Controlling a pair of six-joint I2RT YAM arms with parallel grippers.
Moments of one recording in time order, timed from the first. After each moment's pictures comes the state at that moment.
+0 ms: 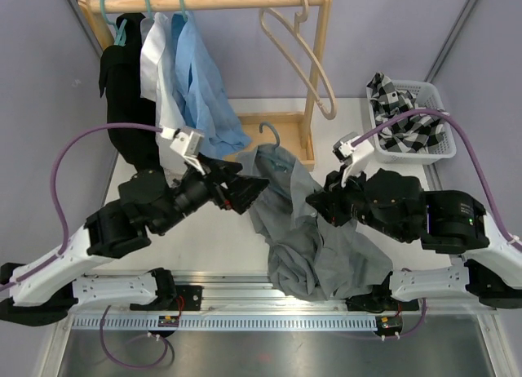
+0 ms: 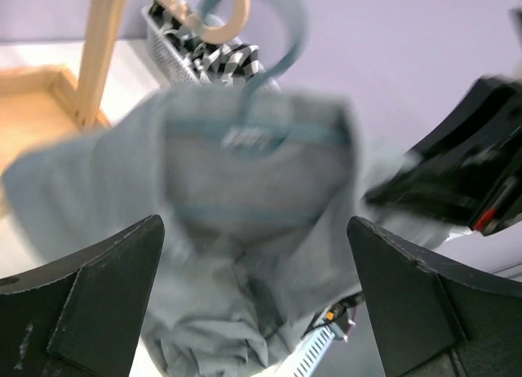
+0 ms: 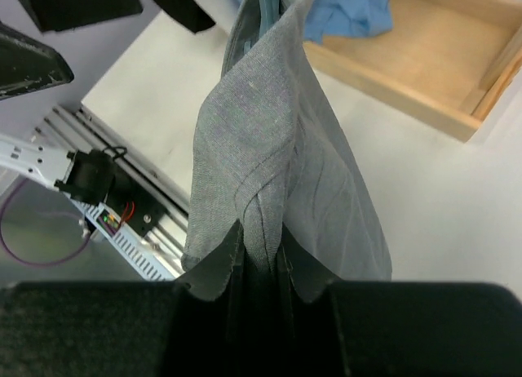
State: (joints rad) left arm -1.16 0.84 1.27 -0.46 -0.31 -0.53; right arm 1.33 1.04 1.66 -1.04 0.51 0.47
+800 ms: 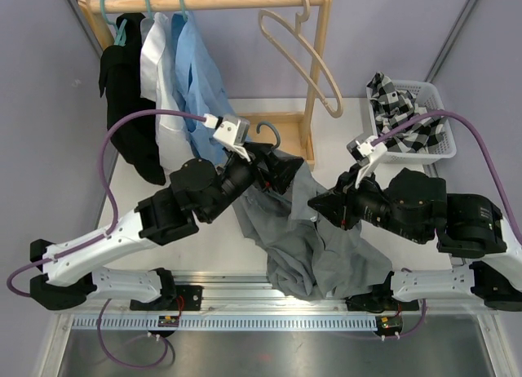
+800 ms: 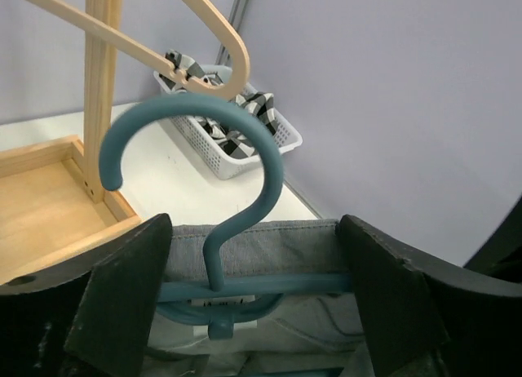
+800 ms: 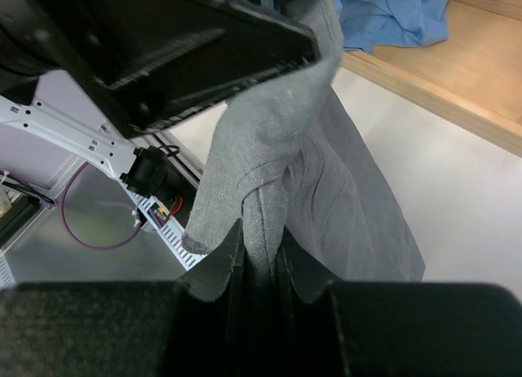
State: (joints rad) left arm -1.21 1.10 1.34 -0.15 -0.44 -0.36; right arm 1.33 0.98 1.63 -0.98 0.40 0.49
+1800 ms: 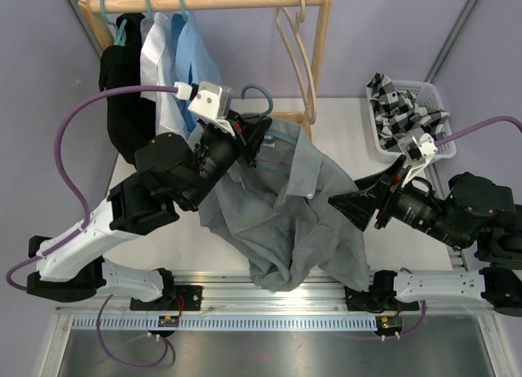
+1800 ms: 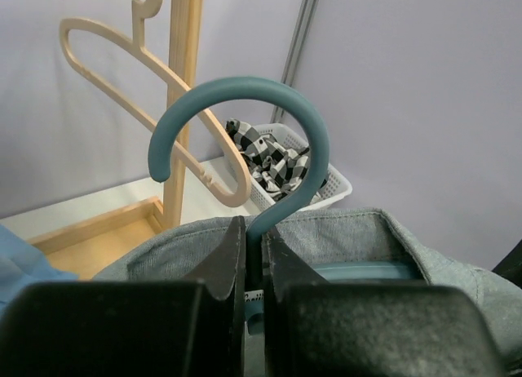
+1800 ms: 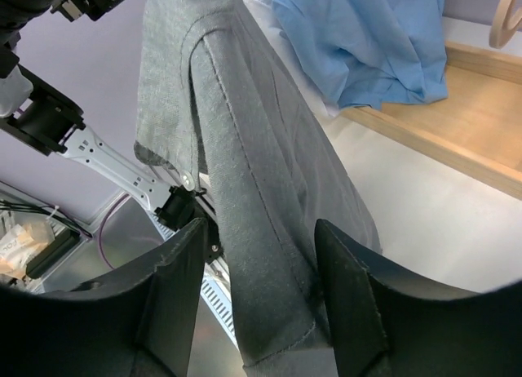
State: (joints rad) left arm -1.25 1.21 1.72 -0.35 -0.60 -0.15; right arm 1.34 0.85 1.62 -0.92 0.42 0.45
